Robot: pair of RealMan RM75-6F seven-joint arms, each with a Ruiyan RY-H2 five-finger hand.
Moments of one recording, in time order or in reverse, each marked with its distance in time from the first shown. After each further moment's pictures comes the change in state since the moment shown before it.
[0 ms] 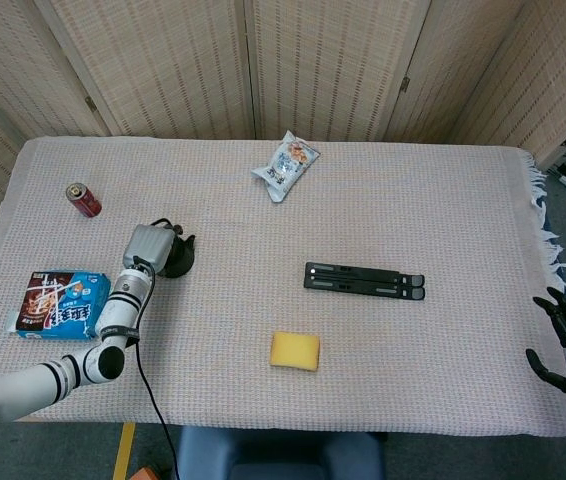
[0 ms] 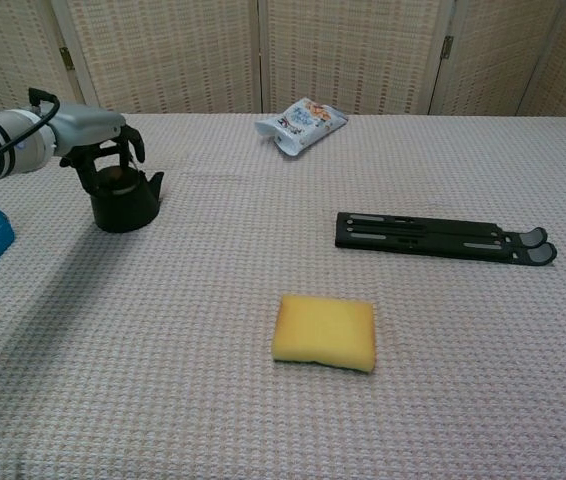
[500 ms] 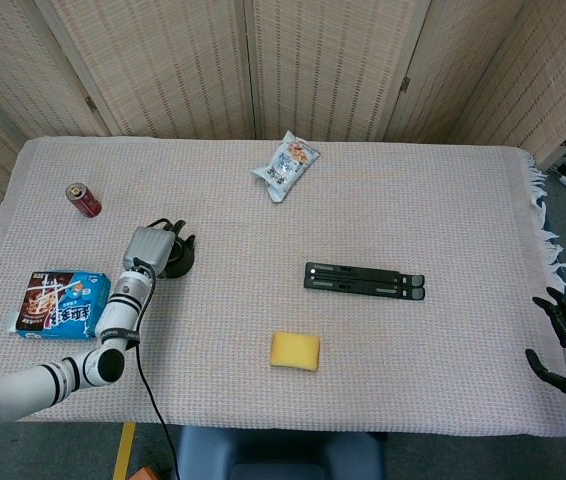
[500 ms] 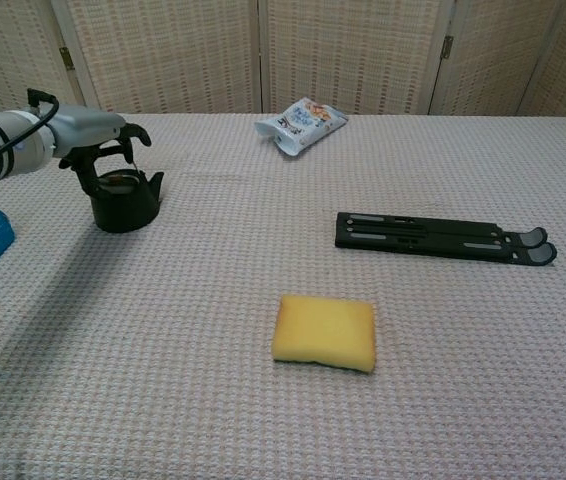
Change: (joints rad) left arm -0.001 0.019 0.012 -0.046 -0.014 0.026 -0.001; right arm 0.000 0.001 0.000 0.000 -0.002 0.000 0.000
